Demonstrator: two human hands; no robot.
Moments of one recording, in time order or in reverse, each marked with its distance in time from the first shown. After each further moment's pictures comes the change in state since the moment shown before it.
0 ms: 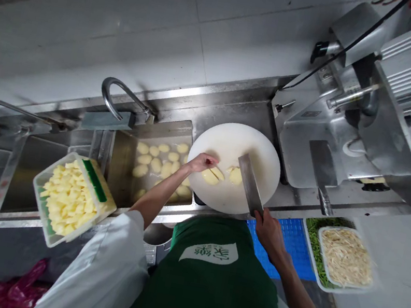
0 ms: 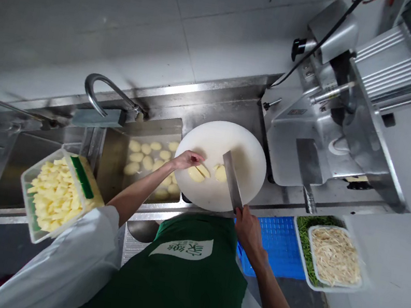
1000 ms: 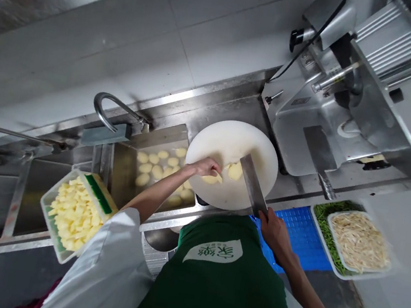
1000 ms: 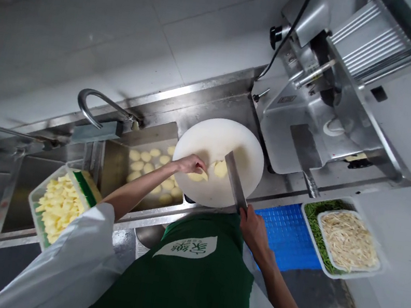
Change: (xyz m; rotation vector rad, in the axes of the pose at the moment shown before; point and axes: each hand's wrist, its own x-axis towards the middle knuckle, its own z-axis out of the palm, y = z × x) left_hand 0.005 0.042 0.002 0.313 -0.403 0.038; right_hand -0.022 0.007 0.009 0.083 0.007 0.080
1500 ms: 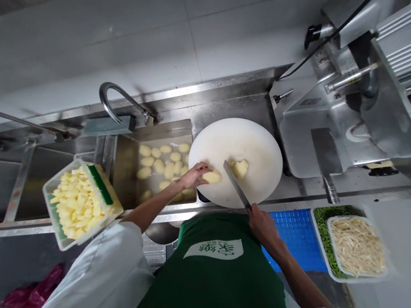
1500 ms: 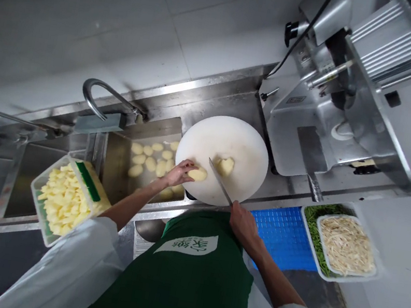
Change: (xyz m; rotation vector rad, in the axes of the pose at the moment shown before) left_hand -0.072 -0.037 0.069 0.071 0.528 0.168; right_hand 0.017 -0.028 0.014 -0.246 -0.236 -0.161
